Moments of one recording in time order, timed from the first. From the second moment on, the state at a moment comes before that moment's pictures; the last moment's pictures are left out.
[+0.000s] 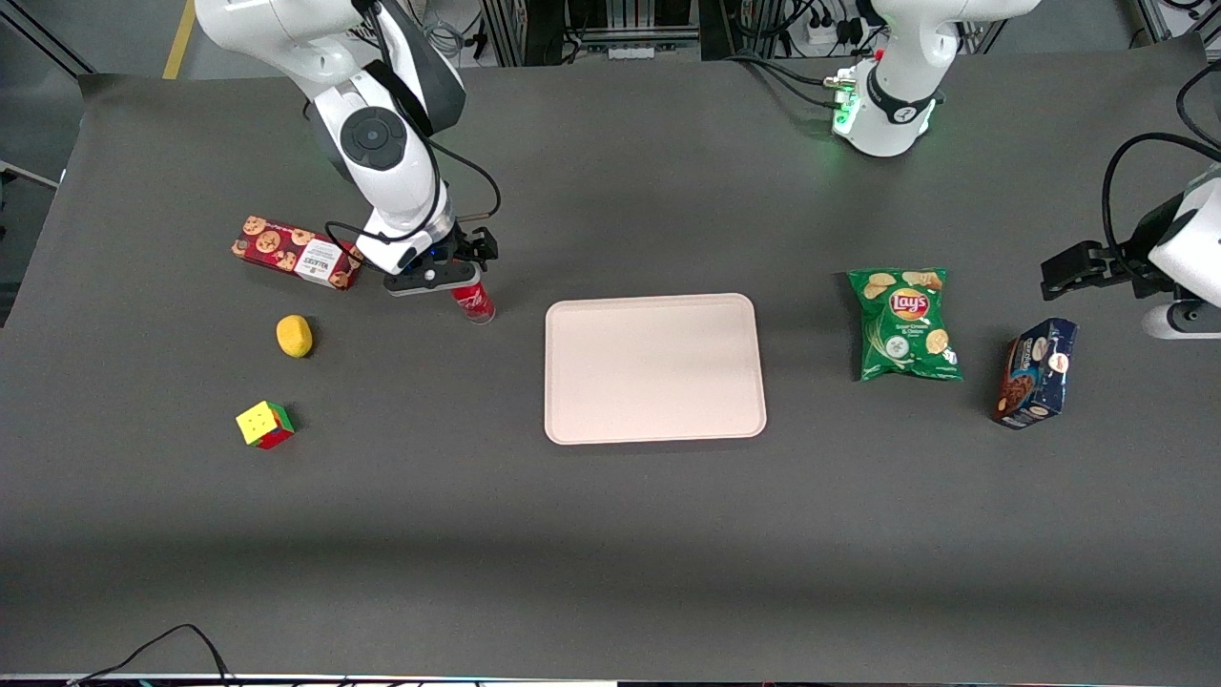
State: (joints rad) arm 0.22 -0.03 0.36 -2.35 -0.01 2.24 0.45
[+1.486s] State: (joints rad) arm 0.22 -0.03 0.36 -2.40 0.01 2.29 0.46
